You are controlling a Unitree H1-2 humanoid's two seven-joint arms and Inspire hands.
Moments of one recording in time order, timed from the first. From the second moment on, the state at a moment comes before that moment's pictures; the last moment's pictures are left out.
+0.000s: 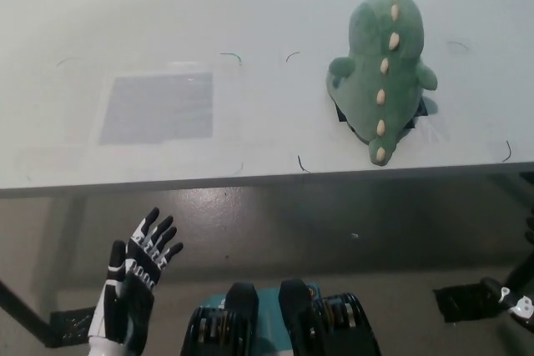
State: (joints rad) left_arm 0.12 0.03 0.00 -0.25 -0.18 0.00 -0.11; right_arm 0.17 -0.22 -0.13 -0.34 0.22 0.01 0.12
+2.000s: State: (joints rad) left_arm -0.71 -0.07 -0.08 0.38 -0.02 0.10 -0.06; right_arm -0.46 -0.26 -0.06 0.06 0.04 0.09 0.12
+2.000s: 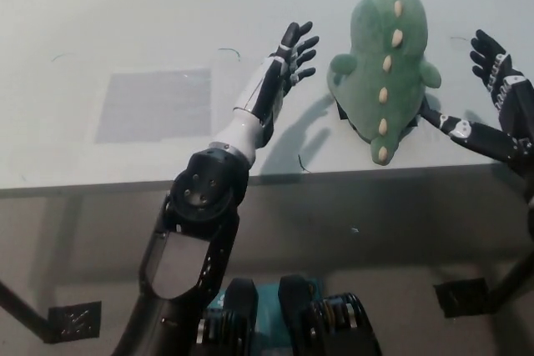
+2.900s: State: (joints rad) left_arm -0.97 -0.08 0.12 0.72 -0.10 0.15 -0.04; right_arm -0.75 -0.26 -0.04 0.41 0.06 0.18 0.14
